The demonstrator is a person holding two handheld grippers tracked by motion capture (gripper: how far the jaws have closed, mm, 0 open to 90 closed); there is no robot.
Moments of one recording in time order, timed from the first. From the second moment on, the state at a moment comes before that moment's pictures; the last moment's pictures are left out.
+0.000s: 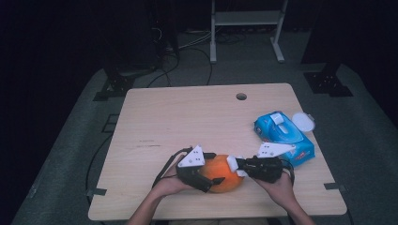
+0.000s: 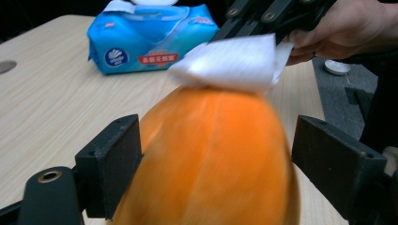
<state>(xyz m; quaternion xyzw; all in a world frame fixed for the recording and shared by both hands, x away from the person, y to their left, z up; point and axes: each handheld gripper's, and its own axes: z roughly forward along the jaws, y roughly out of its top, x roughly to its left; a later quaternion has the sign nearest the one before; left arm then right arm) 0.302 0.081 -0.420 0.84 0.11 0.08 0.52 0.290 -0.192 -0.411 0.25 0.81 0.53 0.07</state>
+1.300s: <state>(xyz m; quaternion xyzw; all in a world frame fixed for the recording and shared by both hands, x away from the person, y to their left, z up) 0.309 0.082 -0.427 0.83 0.13 0.06 0.54 0.286 -0.191 -0.406 0.27 0.80 0.53 0.10</state>
